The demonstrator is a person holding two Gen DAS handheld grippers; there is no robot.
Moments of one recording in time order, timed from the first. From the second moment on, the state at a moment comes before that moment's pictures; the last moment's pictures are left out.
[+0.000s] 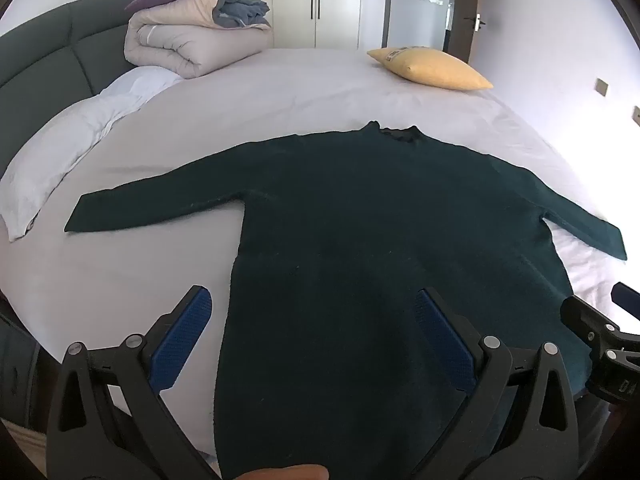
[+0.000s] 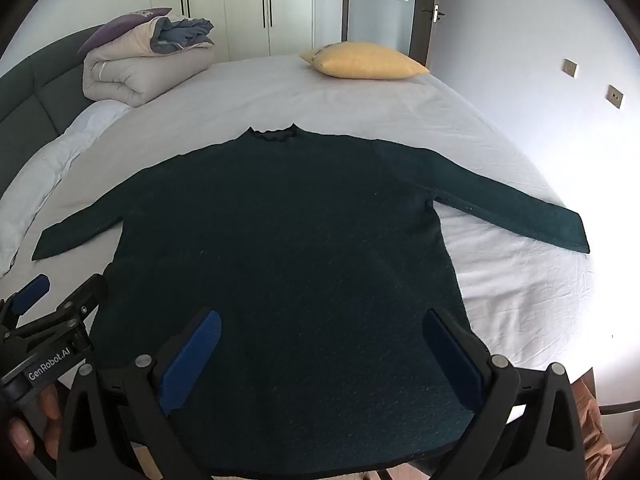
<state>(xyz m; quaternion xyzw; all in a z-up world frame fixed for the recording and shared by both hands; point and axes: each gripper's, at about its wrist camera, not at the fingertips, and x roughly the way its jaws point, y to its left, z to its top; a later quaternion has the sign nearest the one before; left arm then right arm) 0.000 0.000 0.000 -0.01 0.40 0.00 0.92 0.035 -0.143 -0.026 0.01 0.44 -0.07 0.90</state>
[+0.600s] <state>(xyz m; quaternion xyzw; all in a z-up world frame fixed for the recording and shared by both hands) 0.001 0.006 -0.009 -0.02 0.40 0.00 0.92 0.032 -0.141 -0.035 0.01 0.44 -0.08 0.90</state>
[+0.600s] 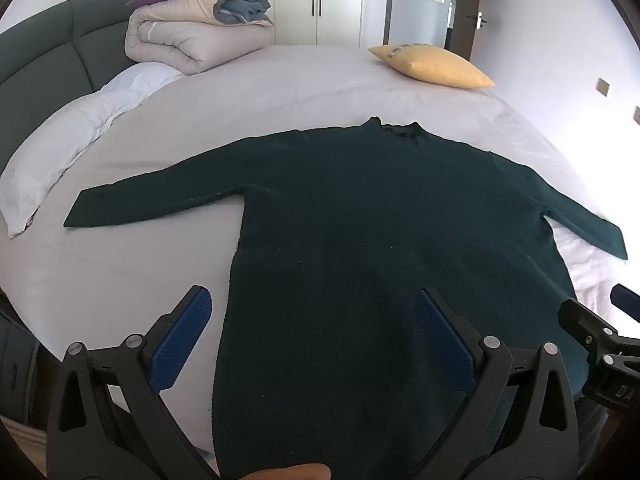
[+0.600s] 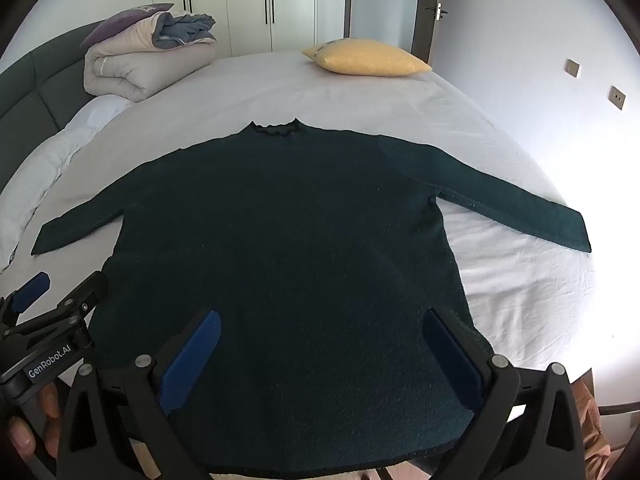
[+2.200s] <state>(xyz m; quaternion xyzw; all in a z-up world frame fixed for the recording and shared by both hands) -0.009 0.000 -0.023 -0.01 0.41 0.00 0.91 0.031 -0.141 -0.035 0.01 0.45 -0.07 0.89</state>
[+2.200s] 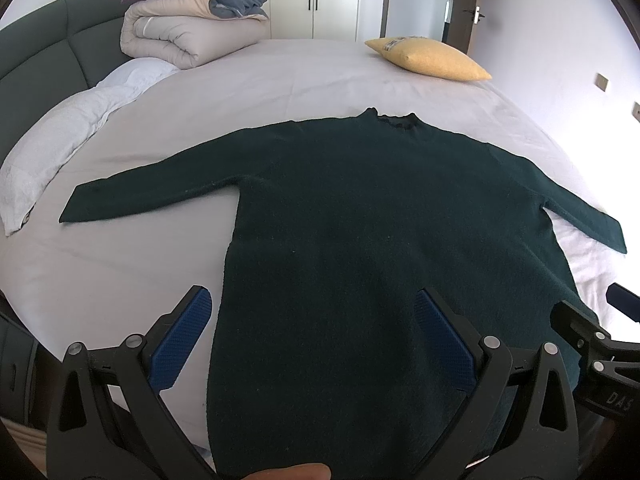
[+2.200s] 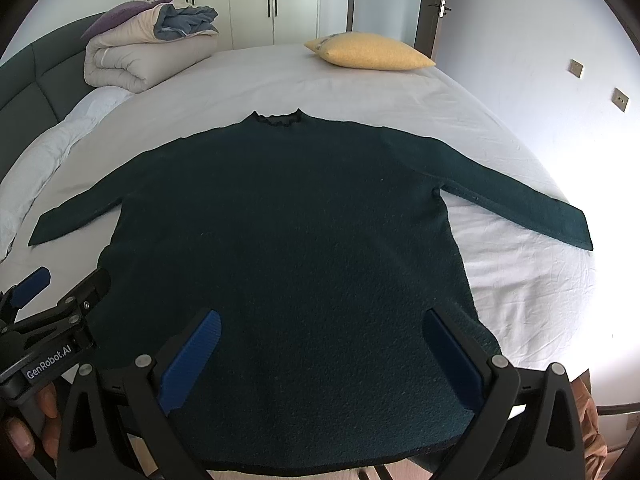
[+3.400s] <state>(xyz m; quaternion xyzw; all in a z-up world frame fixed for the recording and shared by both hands) -0.005 0.007 -0.021 -0.02 0.42 0.00 0.91 0.020 -0.138 -0.044 0.00 0.45 -0.07 0.89</state>
